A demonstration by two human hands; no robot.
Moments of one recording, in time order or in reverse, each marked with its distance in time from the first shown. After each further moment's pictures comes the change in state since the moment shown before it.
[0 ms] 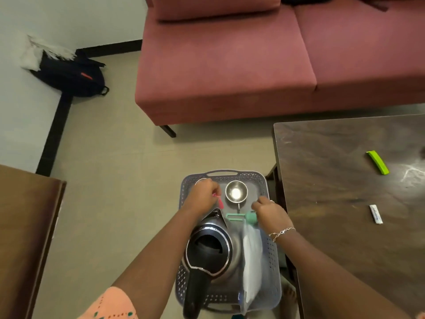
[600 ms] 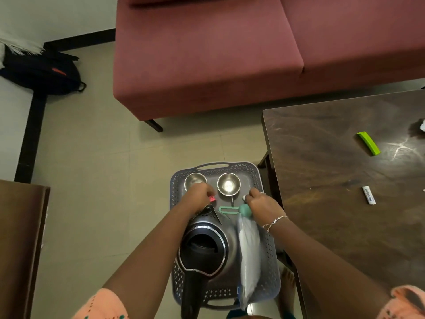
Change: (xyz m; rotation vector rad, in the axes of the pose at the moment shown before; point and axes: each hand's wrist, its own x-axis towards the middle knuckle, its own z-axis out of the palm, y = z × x) left_hand 0.012 -0.005 0.015 0.007 -0.242 -0.066; right_hand 0.013 0.007 0.021 -0.097 -0.011 -0.025
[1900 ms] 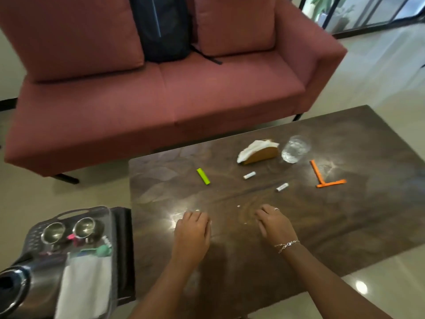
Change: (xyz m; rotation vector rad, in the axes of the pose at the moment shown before) left_hand -0.089 0.405 0.178 0.215 0.580 0.472; right_hand -0.291 0.376 -0.073 0.078 0.619 0.207
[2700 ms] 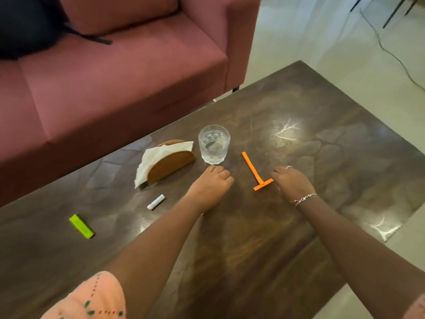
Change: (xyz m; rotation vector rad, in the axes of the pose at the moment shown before) left_hand 0.273 0.195 0.252 0.407 -0.254 0.912; right_hand 0.040 0.360 0.026 -0.248 -0.132 0.198
